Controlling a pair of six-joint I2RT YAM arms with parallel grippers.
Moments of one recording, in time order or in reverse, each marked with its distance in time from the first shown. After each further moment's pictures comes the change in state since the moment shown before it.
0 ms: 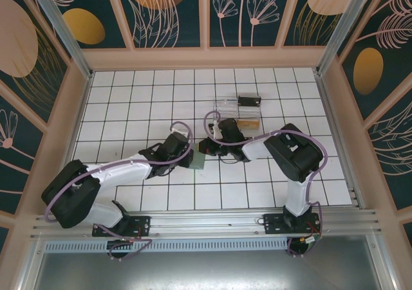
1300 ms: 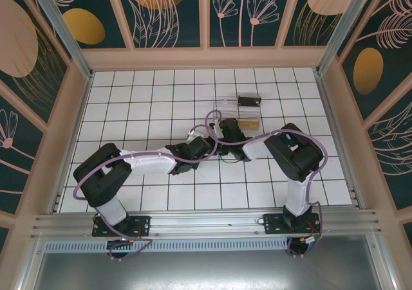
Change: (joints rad) left arm -0.119 0.265 0.193 -0.148 -0.341 0.093; right arm -0.011 0.002 0.000 0.005 -0.007 0.001
